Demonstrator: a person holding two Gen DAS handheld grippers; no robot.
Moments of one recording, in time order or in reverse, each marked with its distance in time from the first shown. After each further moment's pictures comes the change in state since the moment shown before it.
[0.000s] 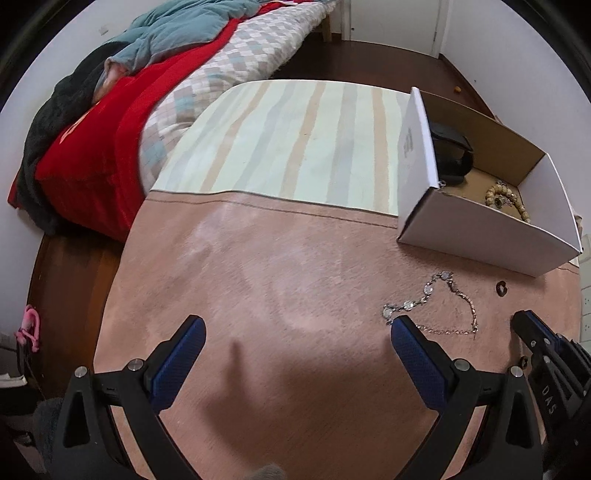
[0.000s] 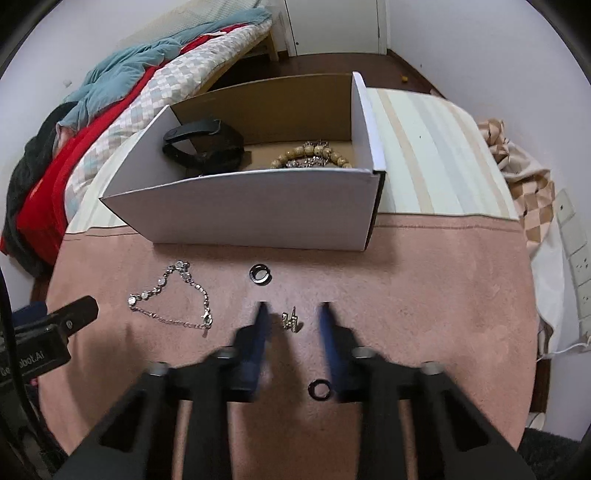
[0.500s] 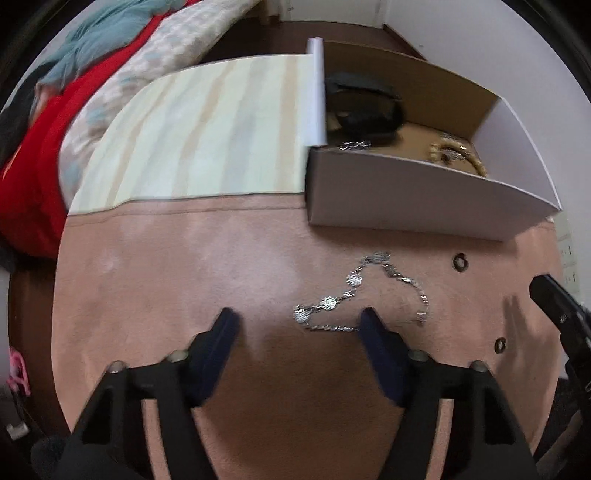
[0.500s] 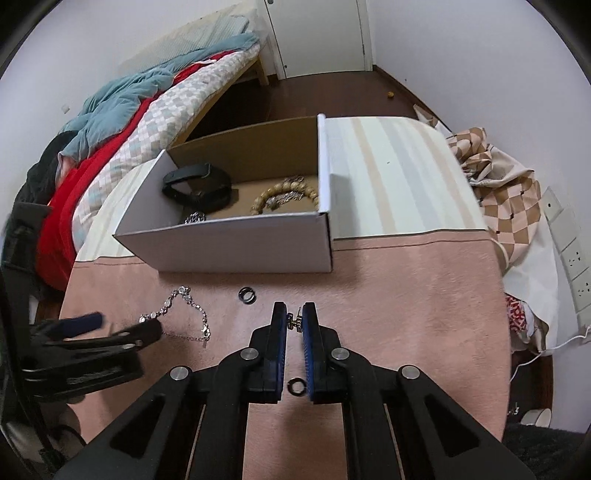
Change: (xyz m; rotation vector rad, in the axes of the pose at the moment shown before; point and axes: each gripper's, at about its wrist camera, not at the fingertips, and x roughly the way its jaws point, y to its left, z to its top) left arm 0.023 -0.050 0.003 0.172 0.063 -0.155; right arm -0.040 -0.025 0.004 0.085 -0.090 0.013
